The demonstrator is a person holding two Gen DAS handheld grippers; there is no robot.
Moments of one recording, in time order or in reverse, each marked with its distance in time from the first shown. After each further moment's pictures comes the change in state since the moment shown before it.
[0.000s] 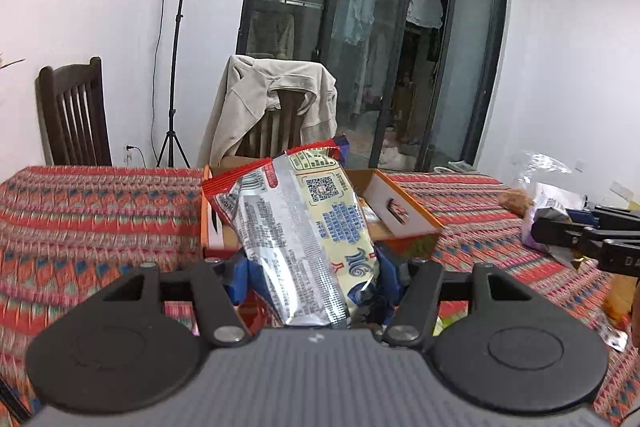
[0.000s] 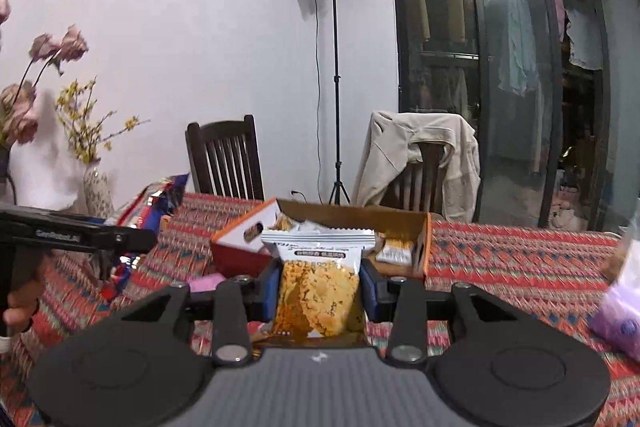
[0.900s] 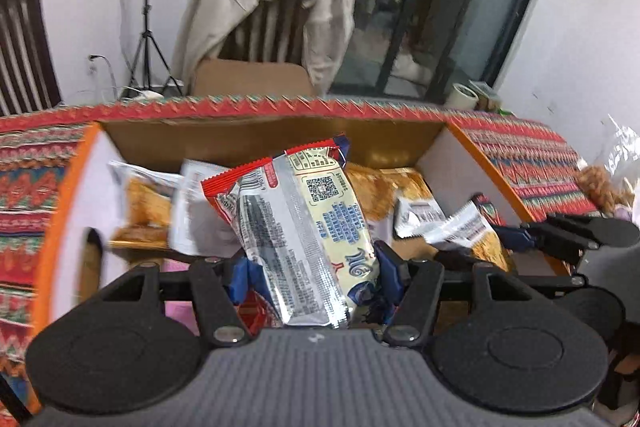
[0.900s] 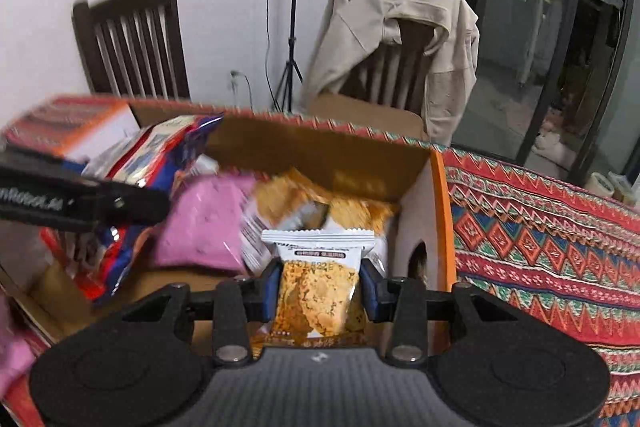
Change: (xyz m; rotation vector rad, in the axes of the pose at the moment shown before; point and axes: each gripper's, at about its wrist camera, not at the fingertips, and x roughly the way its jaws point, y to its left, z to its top) left arm 0.291 0.018 0.039 -0.052 0.347 -0.023; right arm 0.331 -0.078 0.010 -0.049 0.415 -0.157
